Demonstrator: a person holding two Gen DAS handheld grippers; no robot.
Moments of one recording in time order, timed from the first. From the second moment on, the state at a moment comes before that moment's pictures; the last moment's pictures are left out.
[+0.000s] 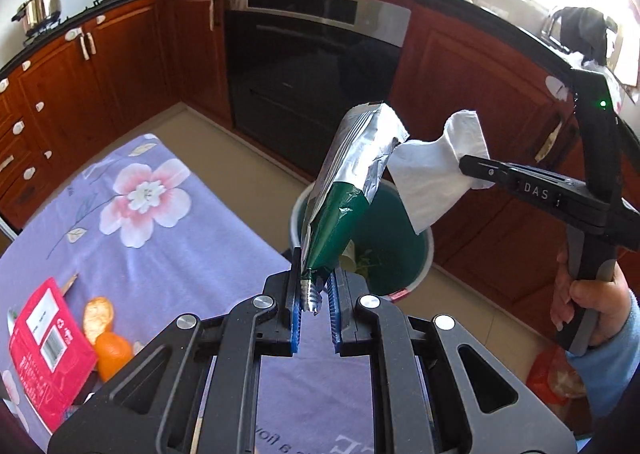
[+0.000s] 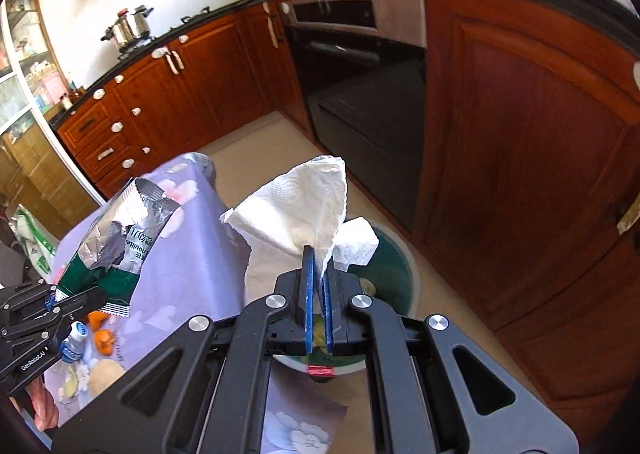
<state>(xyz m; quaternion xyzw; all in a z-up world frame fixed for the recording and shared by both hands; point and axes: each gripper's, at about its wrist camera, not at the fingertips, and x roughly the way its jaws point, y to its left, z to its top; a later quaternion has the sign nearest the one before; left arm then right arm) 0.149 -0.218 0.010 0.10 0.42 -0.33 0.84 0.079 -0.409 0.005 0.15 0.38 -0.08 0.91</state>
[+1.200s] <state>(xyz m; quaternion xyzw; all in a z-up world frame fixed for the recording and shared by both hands) 0.205 -0.325 -0.122 0.12 0.55 -0.31 0.77 0.130 -0.448 -0.101 0.19 0.49 -0.04 0.85</state>
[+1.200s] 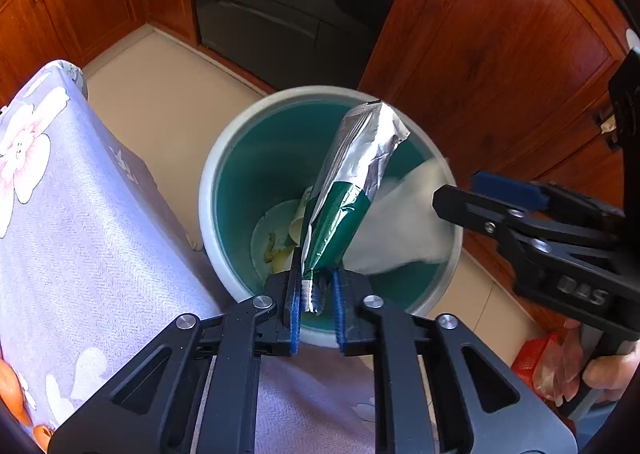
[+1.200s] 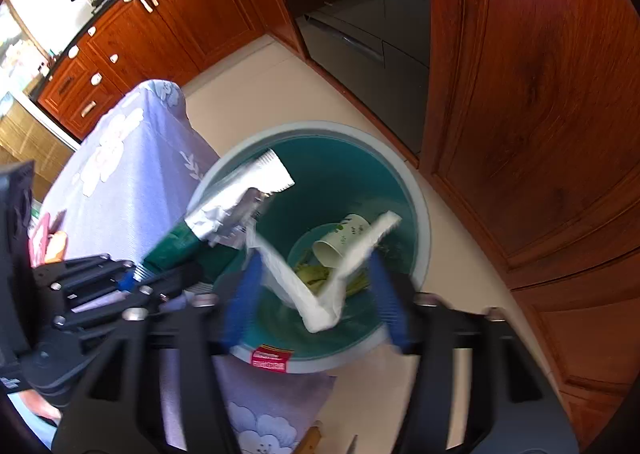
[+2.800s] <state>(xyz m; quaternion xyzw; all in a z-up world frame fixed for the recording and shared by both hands) 0.151 -0.143 -0.024 0.09 0.47 -0.23 0.85 0.118 -0.304 -0.003 0.15 0.46 0.02 0.87</state>
